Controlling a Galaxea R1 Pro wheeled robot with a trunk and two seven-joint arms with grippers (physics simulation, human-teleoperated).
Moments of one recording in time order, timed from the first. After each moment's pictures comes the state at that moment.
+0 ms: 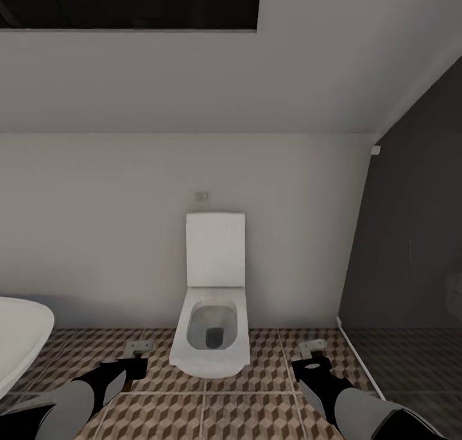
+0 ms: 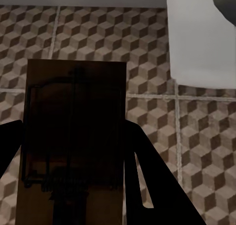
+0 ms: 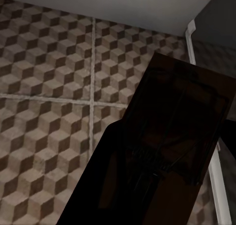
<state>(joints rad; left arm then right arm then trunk) -0.76 0.11 0.15 -0.01 -0.13 0.08 -0.05 -0.72 0.04 0.57 -0.08 -0.38 0.08 -0.29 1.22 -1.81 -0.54</state>
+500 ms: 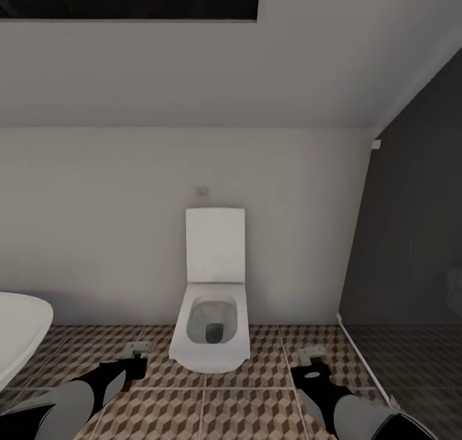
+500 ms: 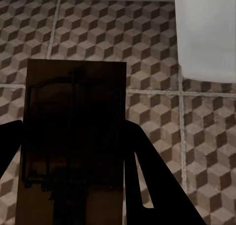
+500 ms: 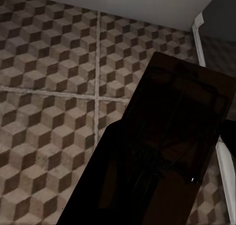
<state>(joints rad) -0.76 0.11 0.15 -0.01 -0.13 0.08 -0.04 -0.70 0.05 0.57 -0.04 -0.38 0.02 -0.29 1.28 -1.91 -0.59</state>
